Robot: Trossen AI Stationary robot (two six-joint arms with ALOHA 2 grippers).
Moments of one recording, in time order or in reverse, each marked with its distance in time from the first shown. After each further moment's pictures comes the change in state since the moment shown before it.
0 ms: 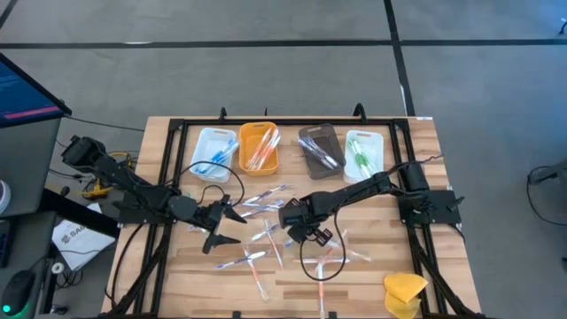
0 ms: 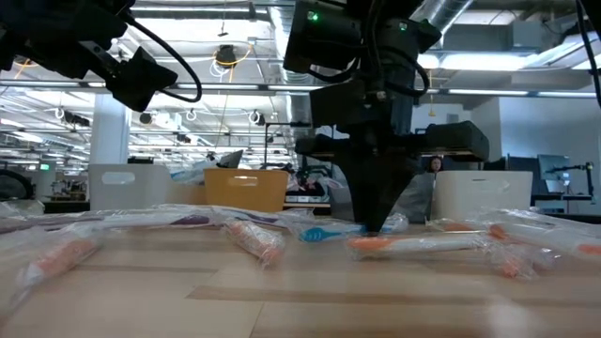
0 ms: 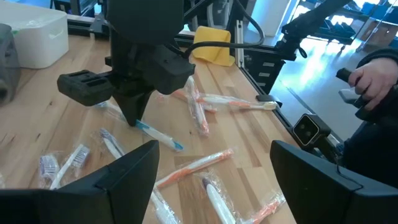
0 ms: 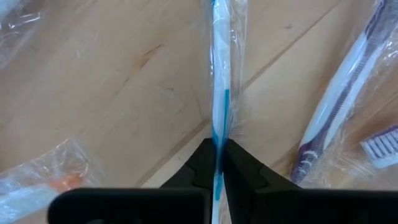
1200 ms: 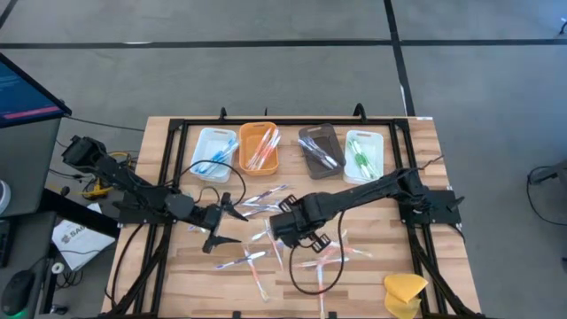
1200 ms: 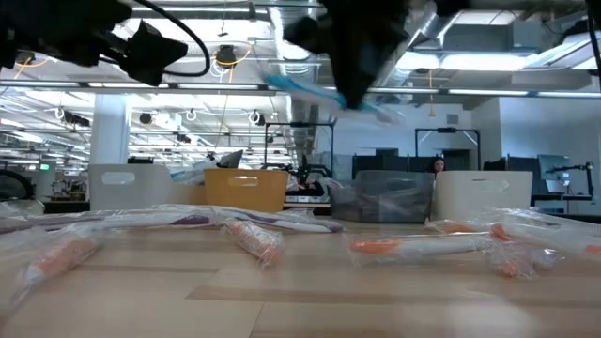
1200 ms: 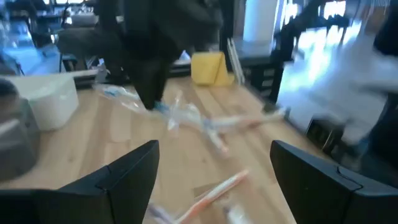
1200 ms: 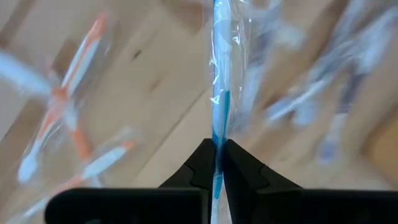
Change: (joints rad) left arm -0.002 0.016 0.000 0.110 -0.008 0.251; right arm 0.075 0.014 0.557 -0.537 0.150 0.200
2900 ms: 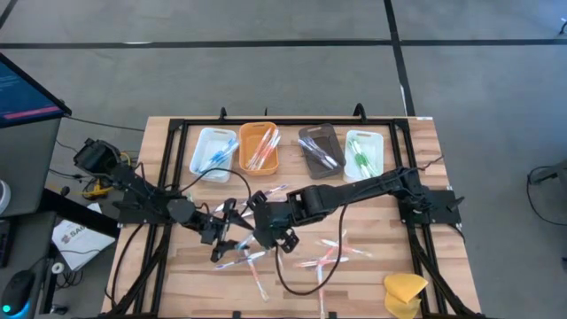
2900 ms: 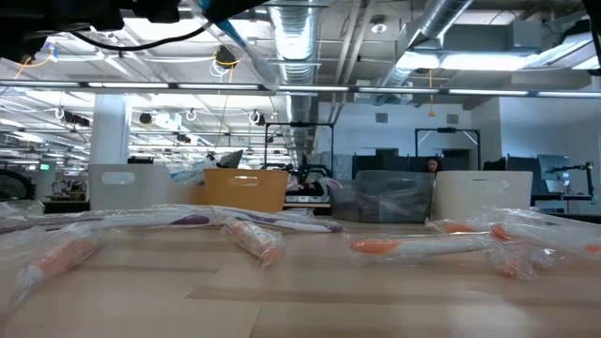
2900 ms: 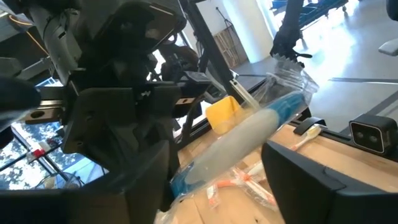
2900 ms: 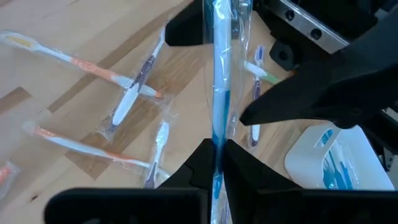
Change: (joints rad) left arm -0.051 0.244 0.053 0.405 -0.016 0.512; right arm -0.017 0.008 0.125 0.445 0.002 -0.211
